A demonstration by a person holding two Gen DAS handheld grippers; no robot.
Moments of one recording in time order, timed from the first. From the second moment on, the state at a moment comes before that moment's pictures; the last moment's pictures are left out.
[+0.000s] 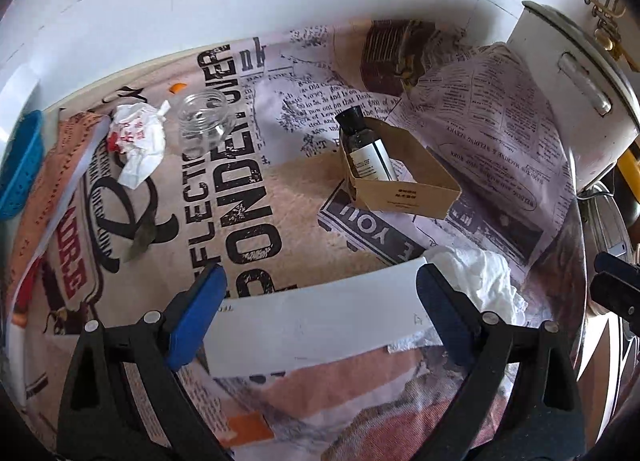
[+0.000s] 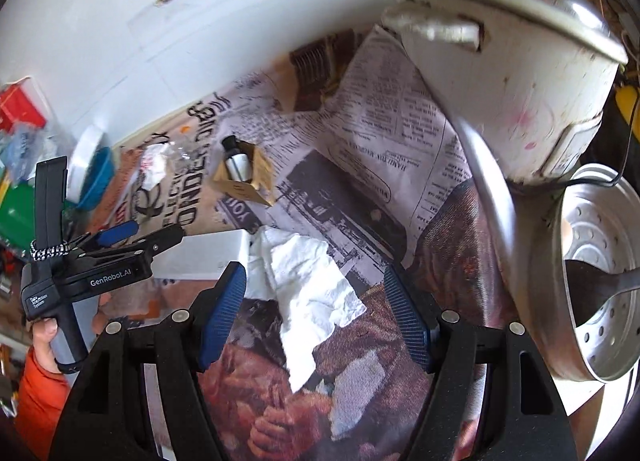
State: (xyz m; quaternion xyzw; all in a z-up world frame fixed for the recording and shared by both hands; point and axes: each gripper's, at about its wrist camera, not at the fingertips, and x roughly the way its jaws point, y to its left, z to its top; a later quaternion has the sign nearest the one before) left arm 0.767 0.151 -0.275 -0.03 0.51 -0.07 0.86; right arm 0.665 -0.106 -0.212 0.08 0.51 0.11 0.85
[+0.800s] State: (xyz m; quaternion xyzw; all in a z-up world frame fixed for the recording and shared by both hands) left arm 0.672 0.162 -0.305 -0.05 0.57 -0.09 0.82; right arm 0.685 -0.060 -0.290 0.00 0.58 0.18 0.79
